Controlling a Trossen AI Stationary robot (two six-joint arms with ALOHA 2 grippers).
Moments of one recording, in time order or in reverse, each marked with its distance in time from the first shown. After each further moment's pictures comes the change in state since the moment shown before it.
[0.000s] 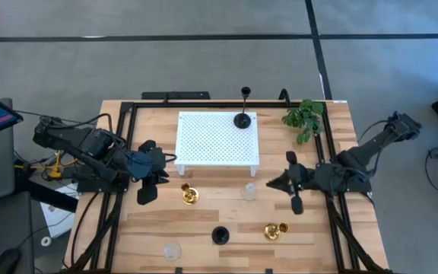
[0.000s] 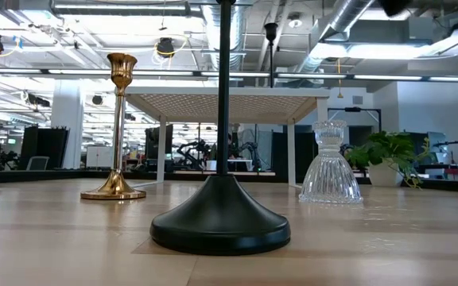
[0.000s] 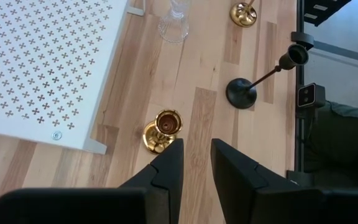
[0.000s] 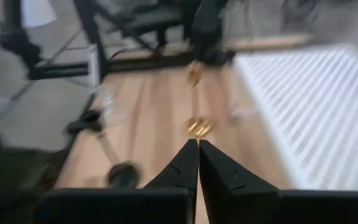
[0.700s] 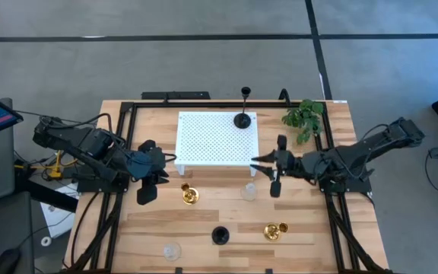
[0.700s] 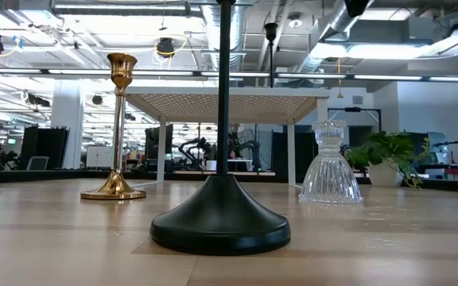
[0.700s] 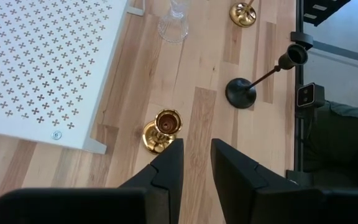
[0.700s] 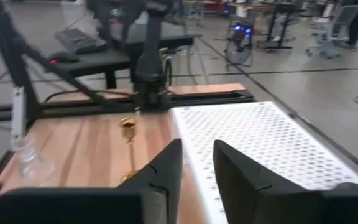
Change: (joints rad) left arm 0.000 -0.002 0.000 -0.001 0.002 0.000; right arm -0.205 0.112 0.000 0.311 0.059 -0.250
